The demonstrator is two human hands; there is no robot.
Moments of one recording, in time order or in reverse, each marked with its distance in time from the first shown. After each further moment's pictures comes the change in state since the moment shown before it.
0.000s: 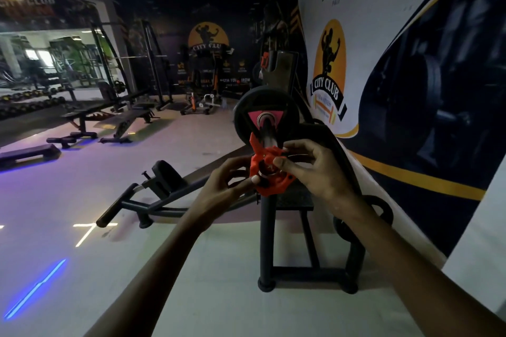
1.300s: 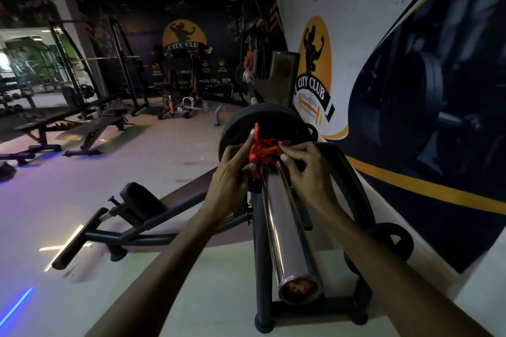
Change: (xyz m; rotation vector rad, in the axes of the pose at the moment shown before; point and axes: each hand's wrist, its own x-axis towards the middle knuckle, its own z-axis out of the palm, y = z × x) left_hand 0.249 -0.126 -0.025 0.449 0.069 0.294; right_hand 0.212 0.134 0.042 -0.271 0.272 -0.175
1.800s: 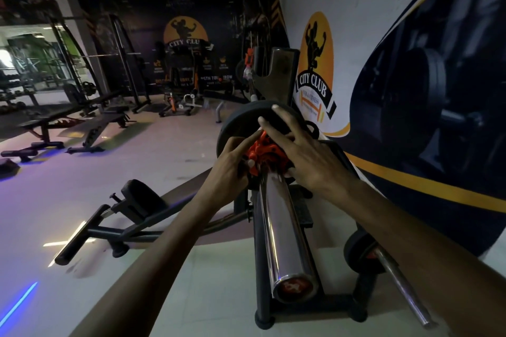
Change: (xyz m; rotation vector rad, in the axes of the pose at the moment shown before) left_hand 0.013 0.009 -0.012 0.041 -0.133 0.010; right_hand 0.033 -0.022 -0.030 -0.687 -0.422 -0.362
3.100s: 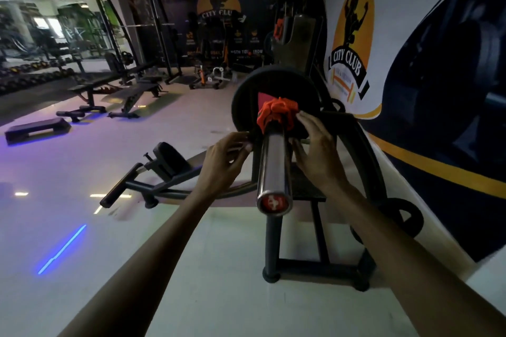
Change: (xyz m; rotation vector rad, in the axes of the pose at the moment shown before) left_hand -0.095 0.036 0.012 -0.019 0.279 -0.179; right_hand -0.071 -0.018 0.039 0.551 0.265 0.254
